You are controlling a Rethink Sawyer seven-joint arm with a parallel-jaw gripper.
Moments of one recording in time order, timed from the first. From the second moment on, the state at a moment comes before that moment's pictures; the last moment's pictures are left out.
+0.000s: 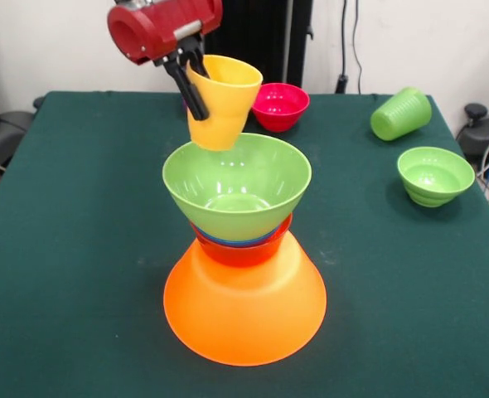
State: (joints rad) arm -1.01 -0.72 0.81 1.85 -0.07 0.50 0.53
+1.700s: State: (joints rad) arm -1.04 -0.58 0.76 1.90 -0.08 0.29 0.53
